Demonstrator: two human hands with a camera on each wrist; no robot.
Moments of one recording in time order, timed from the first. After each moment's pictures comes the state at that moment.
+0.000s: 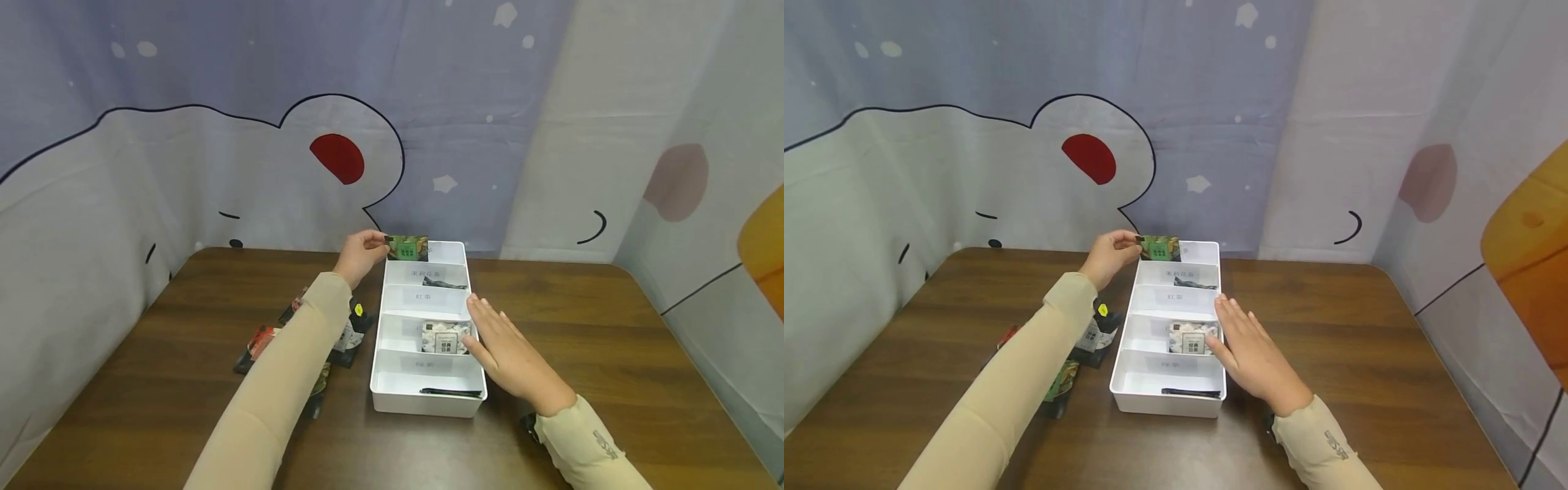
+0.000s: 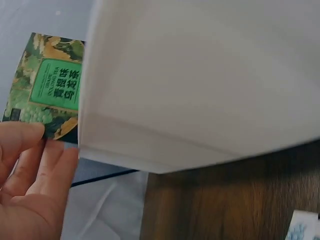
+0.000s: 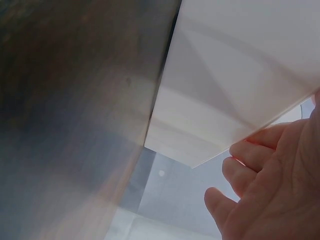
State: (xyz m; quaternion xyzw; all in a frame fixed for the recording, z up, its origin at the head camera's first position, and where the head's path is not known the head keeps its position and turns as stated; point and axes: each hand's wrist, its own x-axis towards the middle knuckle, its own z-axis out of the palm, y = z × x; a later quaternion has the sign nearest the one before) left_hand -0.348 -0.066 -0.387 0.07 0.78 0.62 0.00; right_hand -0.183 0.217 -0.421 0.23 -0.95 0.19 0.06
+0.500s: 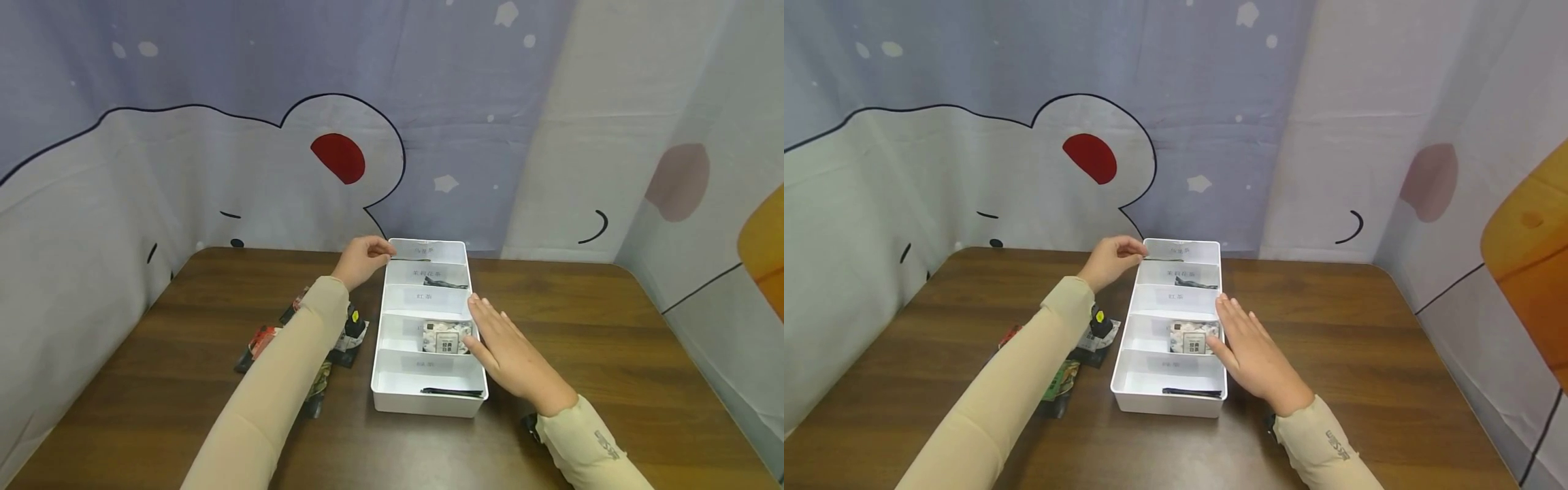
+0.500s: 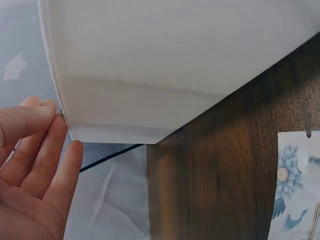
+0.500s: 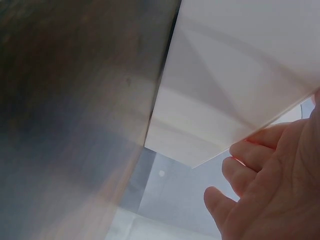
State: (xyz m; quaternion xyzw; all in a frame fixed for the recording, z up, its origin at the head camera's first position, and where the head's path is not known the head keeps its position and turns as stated) left_hand -0.340 -0.075 -0.391 0.16 0.85 0.50 -0.01; right_hand -0.184 0.218 -0.422 0.23 -0.95 0.20 0.05
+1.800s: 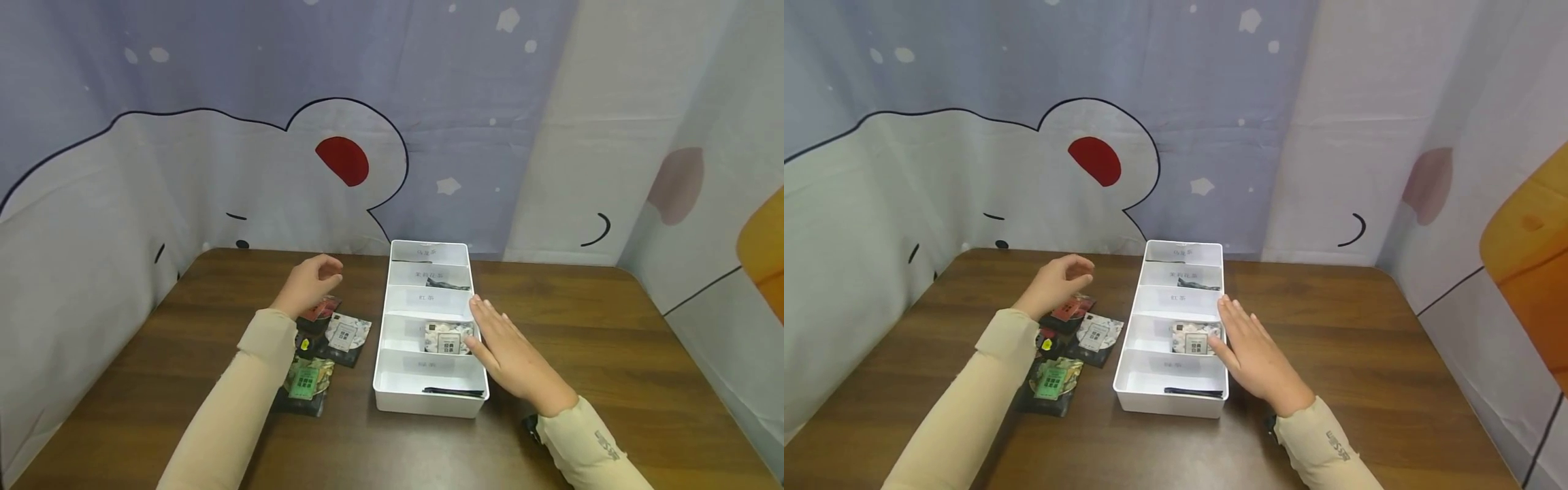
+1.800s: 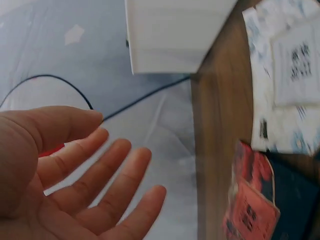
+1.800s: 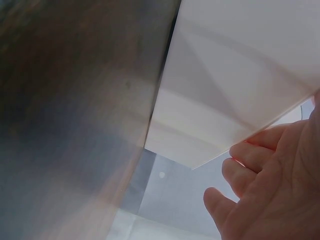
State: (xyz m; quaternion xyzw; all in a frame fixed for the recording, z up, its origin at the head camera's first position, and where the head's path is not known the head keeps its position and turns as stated) left_hand -0.284 -0.158 -0.383 0.11 0.91 0.39 0.01; right_hand -0.188 0.217 -0.426 0.24 -0.95 0.20 0.06
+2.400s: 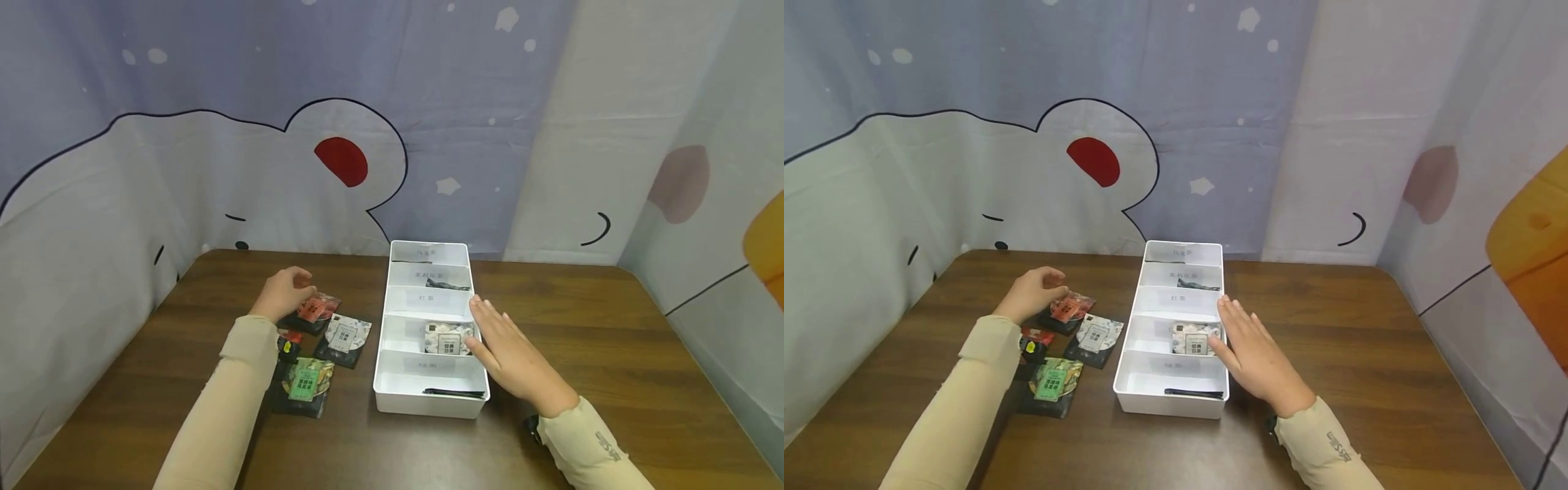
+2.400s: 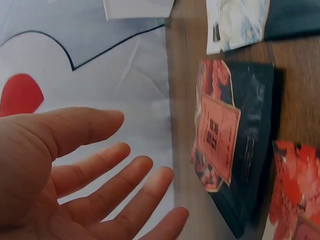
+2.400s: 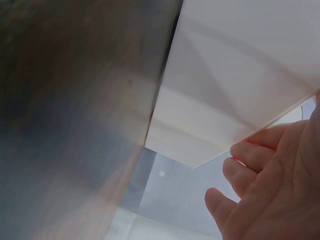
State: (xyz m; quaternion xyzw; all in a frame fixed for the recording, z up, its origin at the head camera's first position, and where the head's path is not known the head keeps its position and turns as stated) left_hand -0.285 -0.196 -0.400 0.03 0.93 0.35 0.03; right_hand -0.188 0.217 -0.425 0.23 -0.95 0.20 0.06
